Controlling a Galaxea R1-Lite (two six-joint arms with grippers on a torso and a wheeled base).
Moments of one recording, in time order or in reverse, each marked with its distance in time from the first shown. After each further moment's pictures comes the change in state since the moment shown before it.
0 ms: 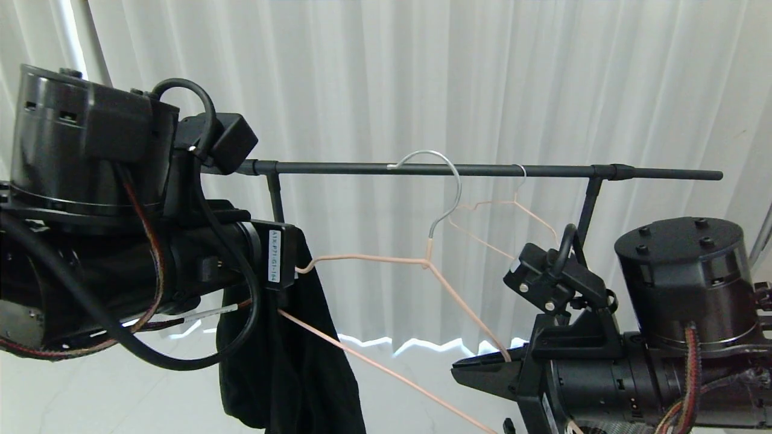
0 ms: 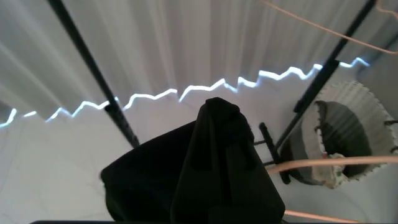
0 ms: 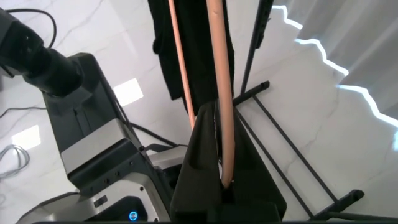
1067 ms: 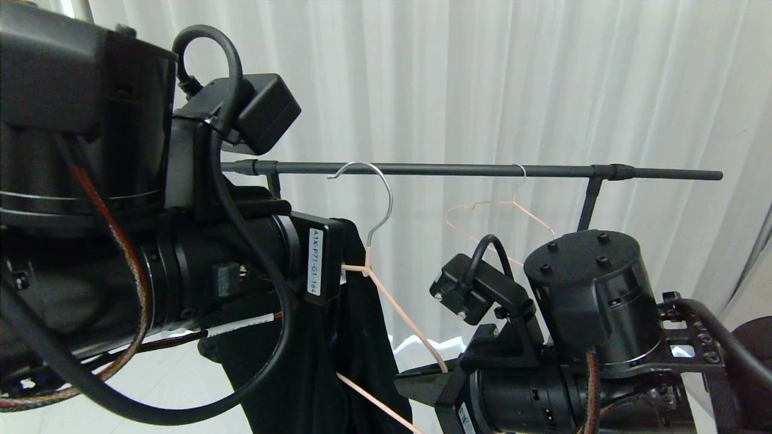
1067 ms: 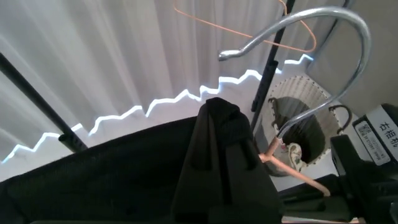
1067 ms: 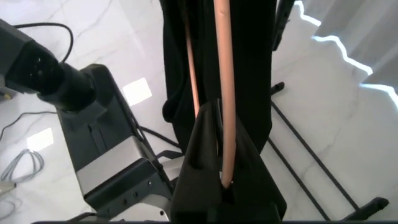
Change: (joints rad) left arm -0.192 0.009 -0.079 -0.001 -0.003 -0.001; right arm 0.118 0.148 -0.116 -0.031 -0.081 0.093
